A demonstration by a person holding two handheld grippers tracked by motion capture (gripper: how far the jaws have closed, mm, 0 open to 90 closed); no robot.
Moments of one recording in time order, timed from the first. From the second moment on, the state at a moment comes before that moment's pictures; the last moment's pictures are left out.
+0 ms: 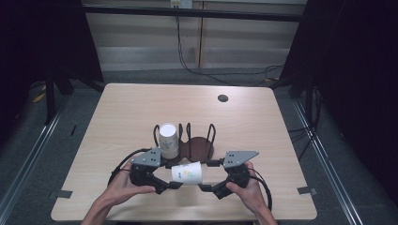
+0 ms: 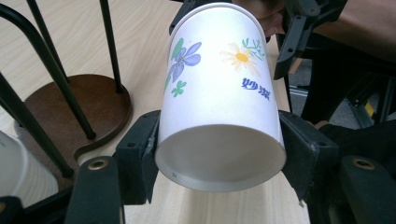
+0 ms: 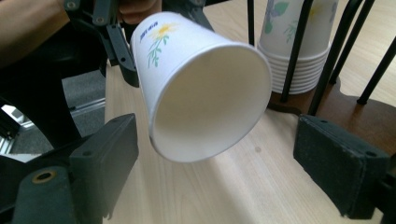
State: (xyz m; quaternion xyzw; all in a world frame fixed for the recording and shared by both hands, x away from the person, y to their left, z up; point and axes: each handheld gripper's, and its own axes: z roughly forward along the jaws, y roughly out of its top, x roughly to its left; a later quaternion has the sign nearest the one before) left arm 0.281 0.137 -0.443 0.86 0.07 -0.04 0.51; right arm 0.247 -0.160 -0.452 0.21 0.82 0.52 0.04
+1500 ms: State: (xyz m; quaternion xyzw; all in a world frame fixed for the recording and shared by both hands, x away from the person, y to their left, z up) left arm 0.279 0.133 -0.441 0.83 0.06 -0.06 0.55; right arm 0.255 -0.152 -0.446 0.19 0.79 0.58 -0.01
